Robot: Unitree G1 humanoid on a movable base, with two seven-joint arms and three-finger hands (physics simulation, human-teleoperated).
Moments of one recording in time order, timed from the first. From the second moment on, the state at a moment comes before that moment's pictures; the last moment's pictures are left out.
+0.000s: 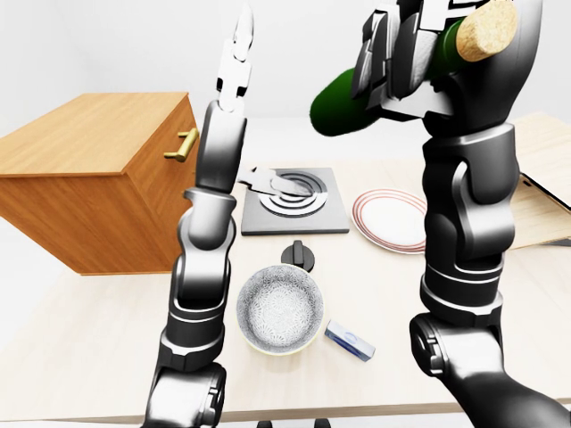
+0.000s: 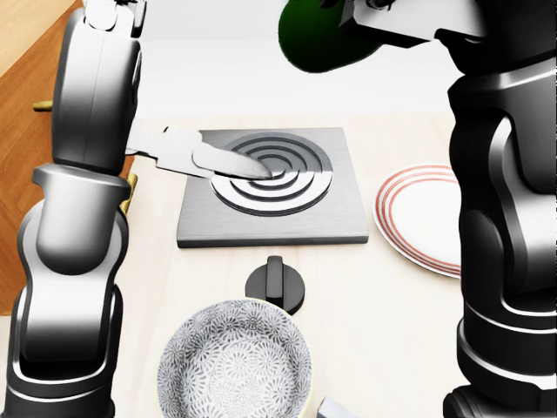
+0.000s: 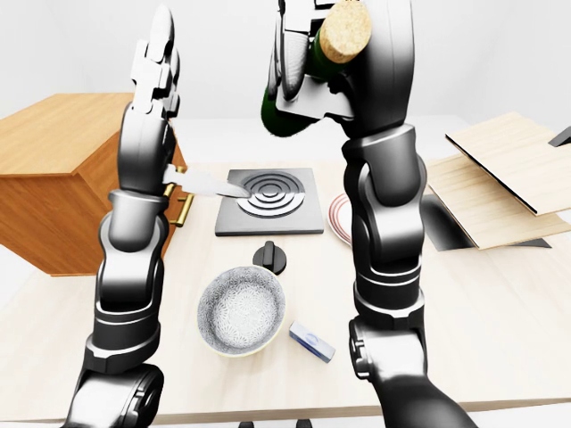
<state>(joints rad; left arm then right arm) -0.66 0.04 -0.02 -0.24 0.39 0.09 -0.07 -0.89 -0.20 -0.08 -0.27 0.14 0.09 0.16</state>
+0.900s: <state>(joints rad) -0.88 0.02 -0.02 0.15 0.37 0.09 0.02 -0.87 -0.16 -0.05 -0.30 0.12 0.09 0.16</state>
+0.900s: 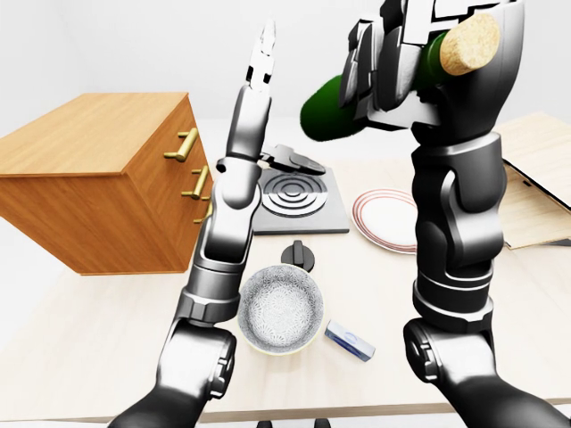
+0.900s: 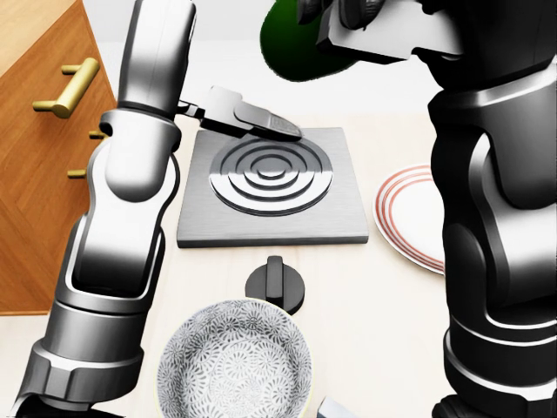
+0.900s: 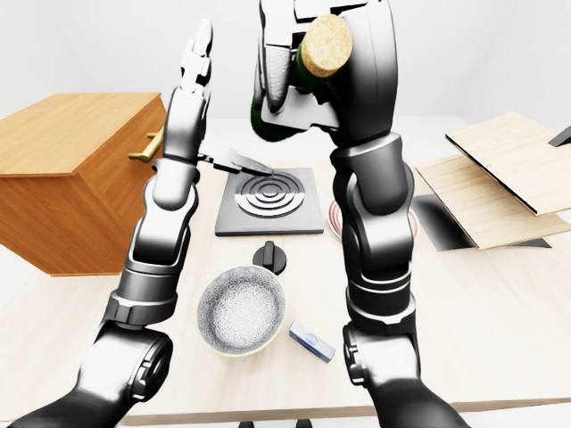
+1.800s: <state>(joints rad) -1.00 -0.07 -0.07 0.11 0.38 0.09 -0.03 -0.86 -0.17 -0.07 -0.40 0.18 0.09 0.13</state>
